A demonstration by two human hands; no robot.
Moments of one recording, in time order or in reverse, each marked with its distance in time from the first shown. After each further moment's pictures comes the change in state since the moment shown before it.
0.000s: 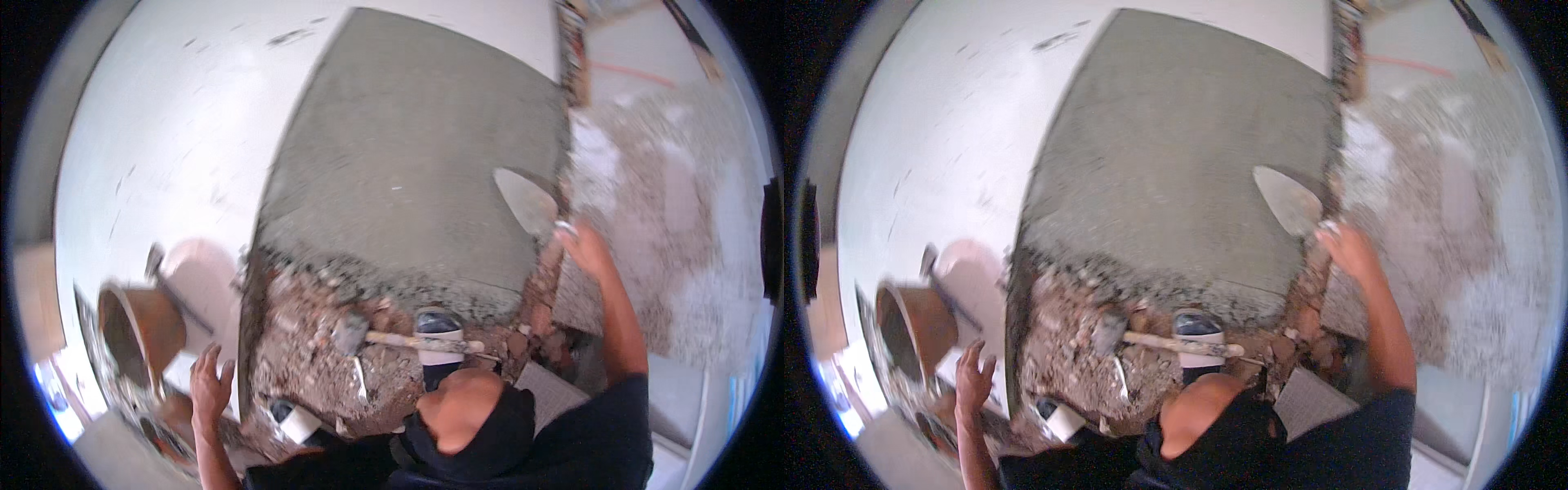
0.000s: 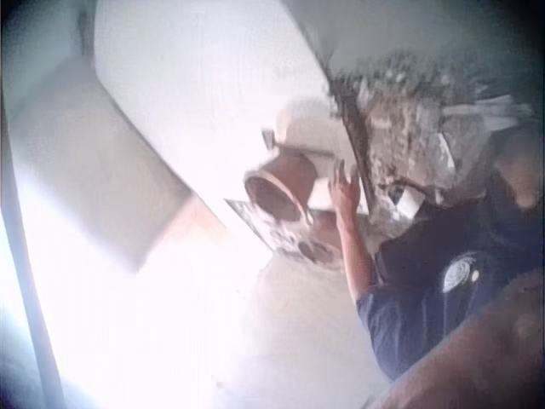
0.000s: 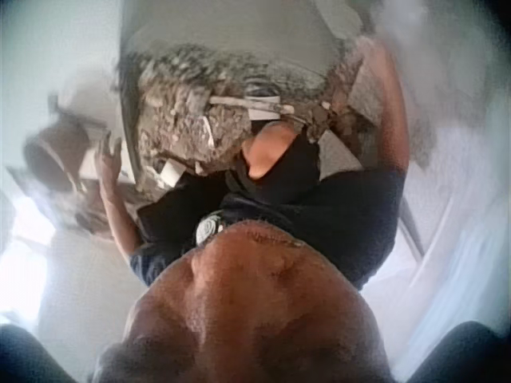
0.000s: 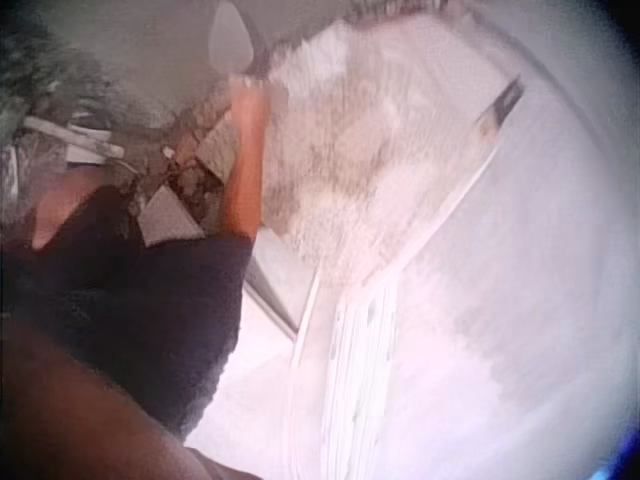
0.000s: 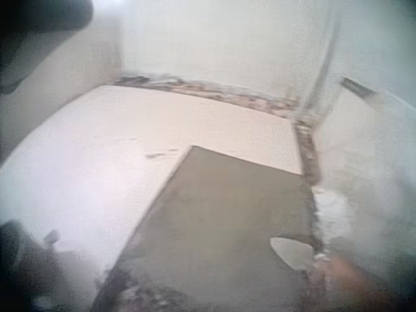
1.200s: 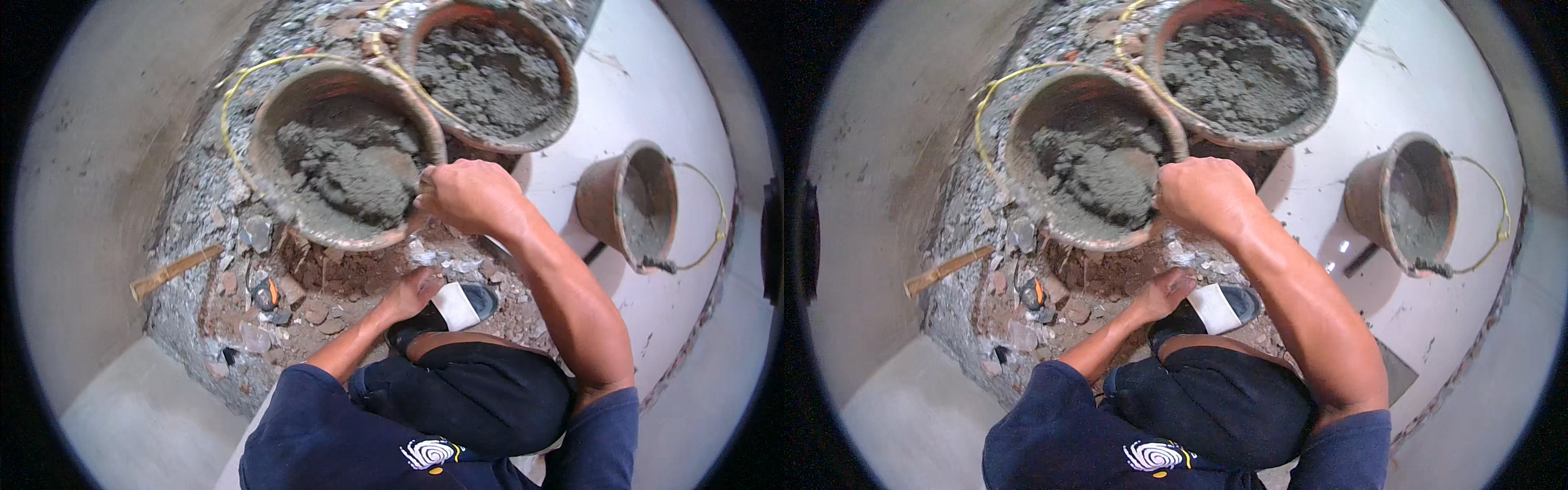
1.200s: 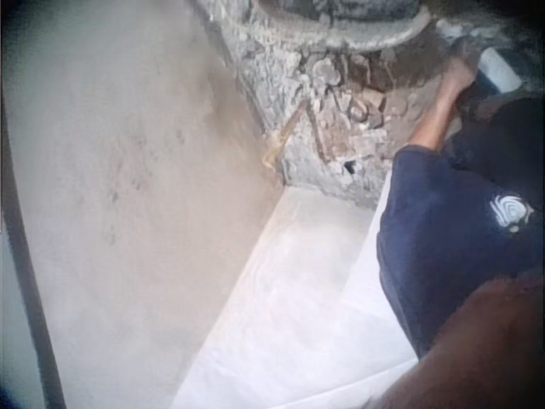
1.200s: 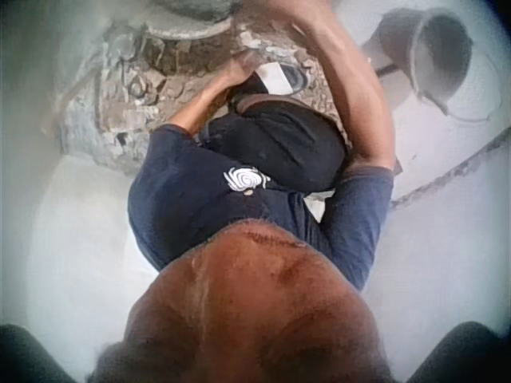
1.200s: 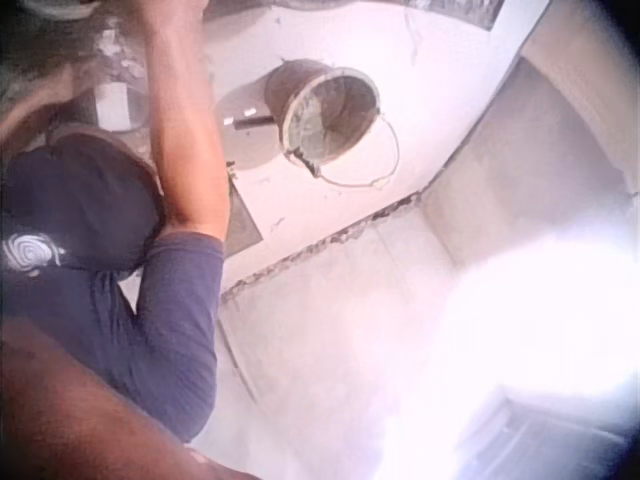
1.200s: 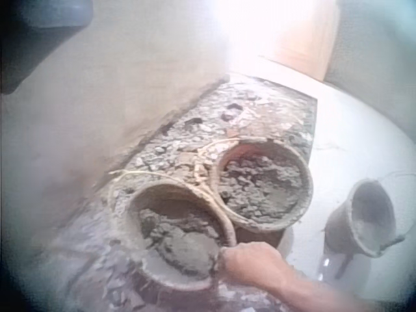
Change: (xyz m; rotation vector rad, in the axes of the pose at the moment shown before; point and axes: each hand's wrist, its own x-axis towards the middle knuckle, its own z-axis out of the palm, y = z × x) left_hand -0.288 -0.096 0.287 -1.636 0.799 -0.756; right_hand -0.569 -0.746 0.341 -1.102 -0.679 -2.099
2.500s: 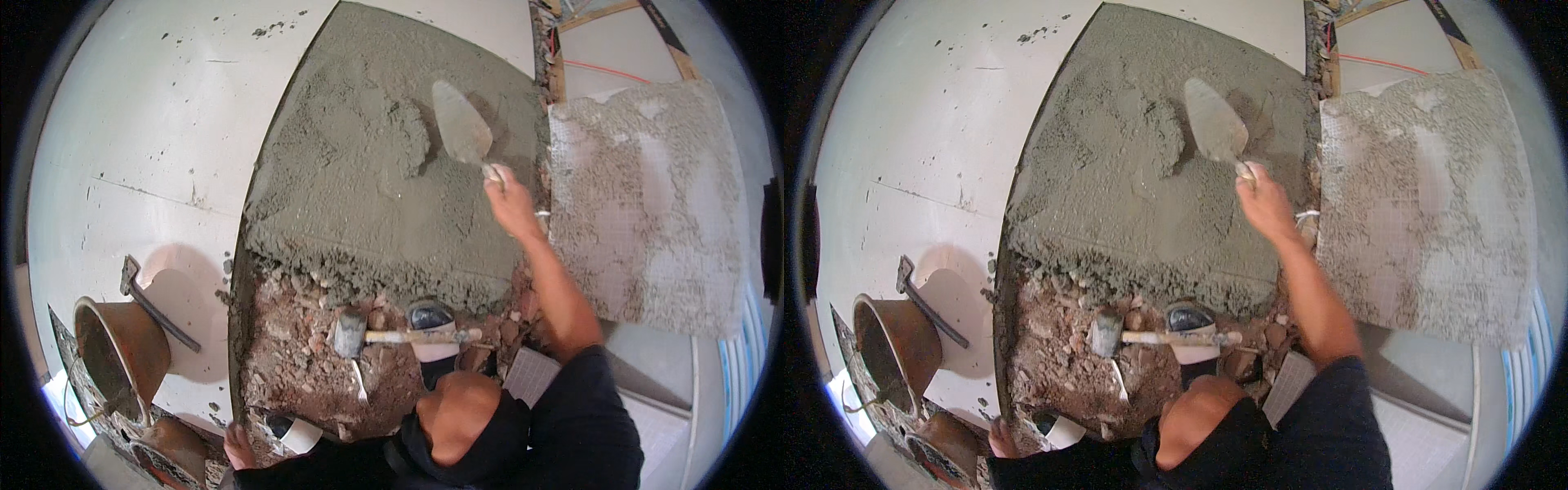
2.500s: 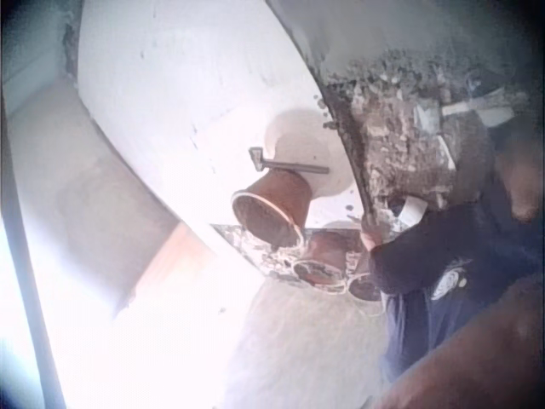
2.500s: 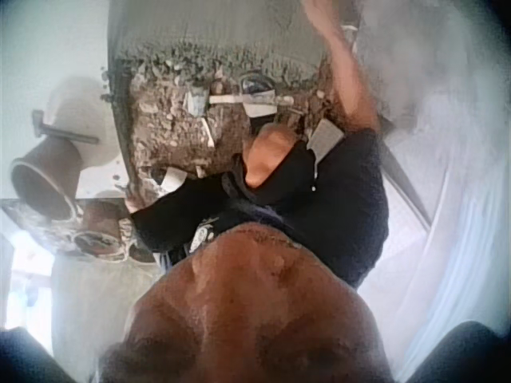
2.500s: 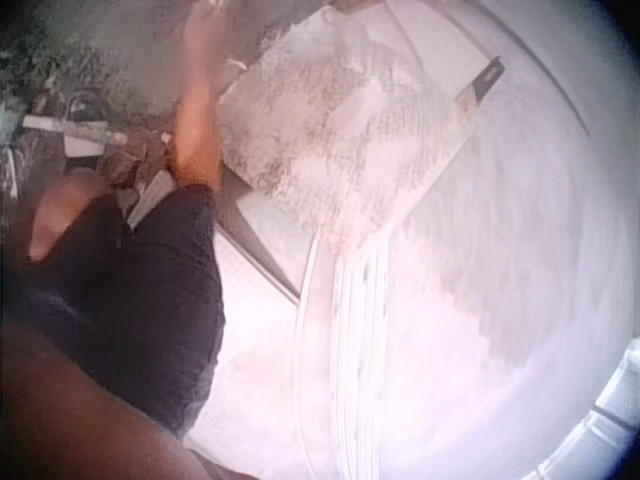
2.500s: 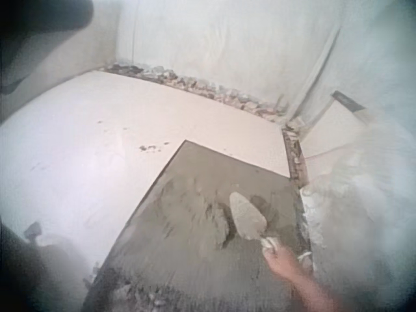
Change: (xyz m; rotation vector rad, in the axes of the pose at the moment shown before) left_hand 0.098 0.141 0.156 1.182 -0.557 0.216; right_hand -0.701 0.040 0.574 1.040 1.147 2.216
